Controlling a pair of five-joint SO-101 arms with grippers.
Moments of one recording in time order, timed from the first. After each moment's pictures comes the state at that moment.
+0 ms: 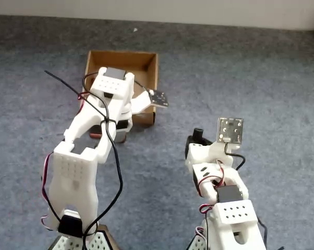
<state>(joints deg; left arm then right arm) 8.9 43.3 -20.9 96.0 -57.9 -14.6 -65.4 86.3 22.8 -10.2</state>
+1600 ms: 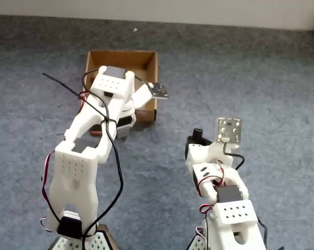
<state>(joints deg) 5.2 46.5 -26.2 92.9 -49.6 -14.6 -65.4 86.3 22.8 -8.3</state>
